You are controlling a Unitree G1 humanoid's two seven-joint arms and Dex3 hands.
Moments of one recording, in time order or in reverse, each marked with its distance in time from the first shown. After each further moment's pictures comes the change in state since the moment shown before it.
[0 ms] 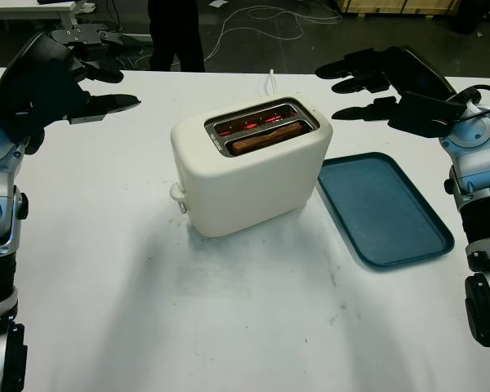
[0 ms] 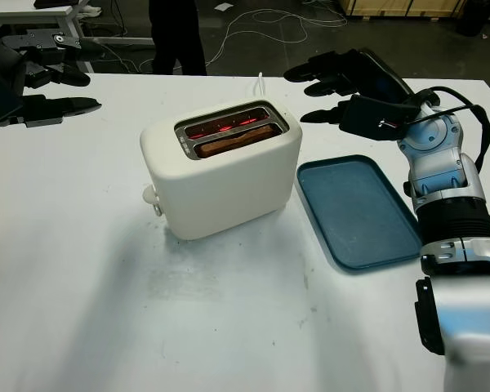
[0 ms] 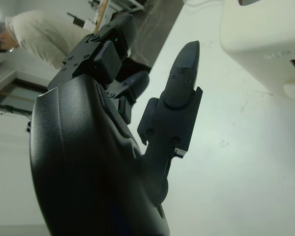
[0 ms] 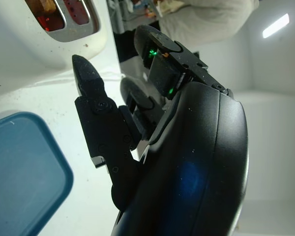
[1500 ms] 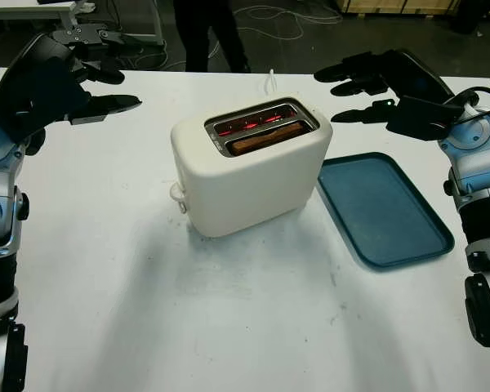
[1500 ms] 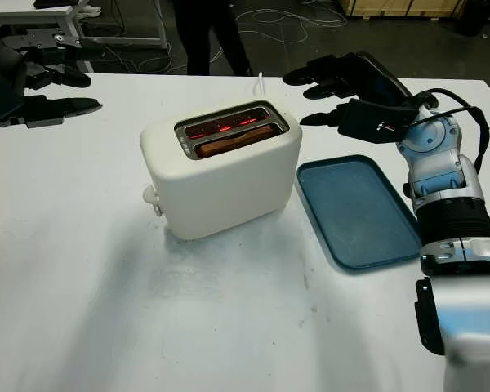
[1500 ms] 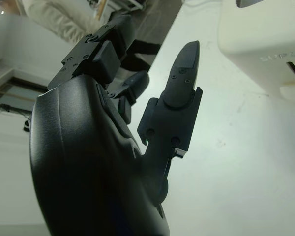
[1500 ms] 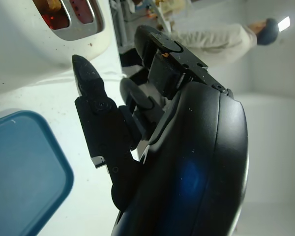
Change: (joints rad) left arm 0.000 -0.007 0.000 -0.013 -0.007 0.028 0.000; right arm 0.000 0.000 0.004 0.018 -0.006 -0.027 0.000
